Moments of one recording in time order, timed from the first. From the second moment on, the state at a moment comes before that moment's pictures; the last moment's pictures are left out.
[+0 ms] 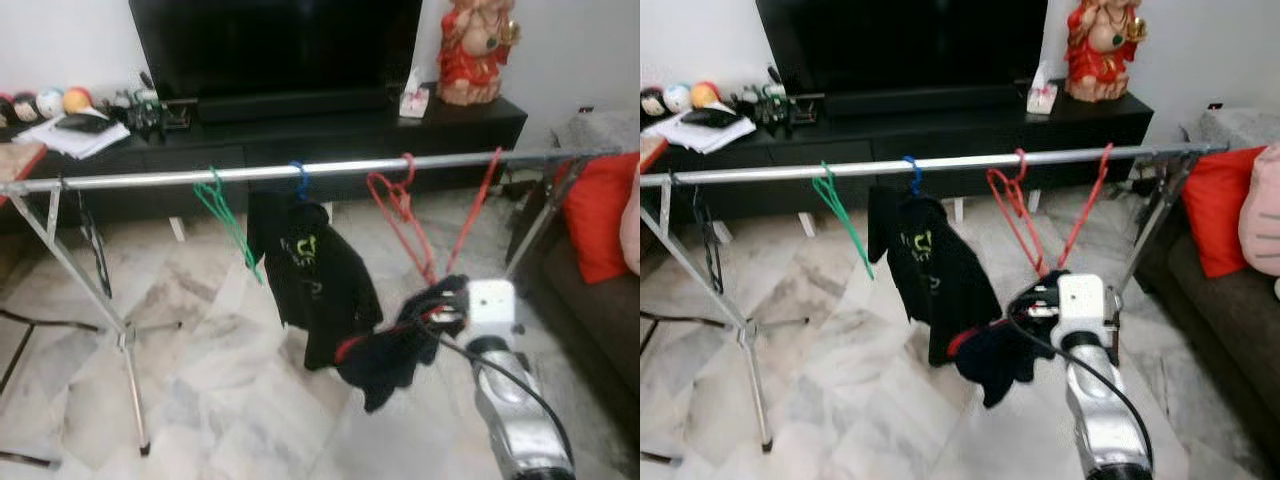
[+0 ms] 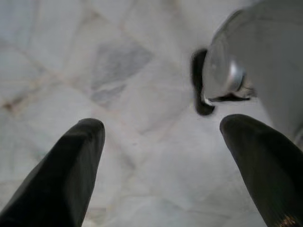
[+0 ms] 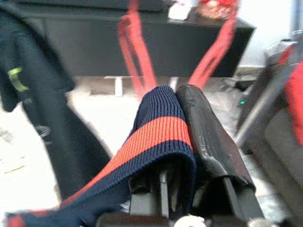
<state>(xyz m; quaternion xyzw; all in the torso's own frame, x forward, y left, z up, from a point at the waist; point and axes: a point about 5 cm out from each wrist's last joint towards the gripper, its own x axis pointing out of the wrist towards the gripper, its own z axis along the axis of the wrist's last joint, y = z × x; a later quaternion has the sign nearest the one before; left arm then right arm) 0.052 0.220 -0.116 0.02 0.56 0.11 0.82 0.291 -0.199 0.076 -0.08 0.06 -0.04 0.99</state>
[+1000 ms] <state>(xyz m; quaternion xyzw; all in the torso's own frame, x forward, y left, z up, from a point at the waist) 0.180 0.267 -0.005 0.12 0.09 0.23 0.96 0.248 -0.215 -0.023 -0.08 0.28 0.02 0.96</state>
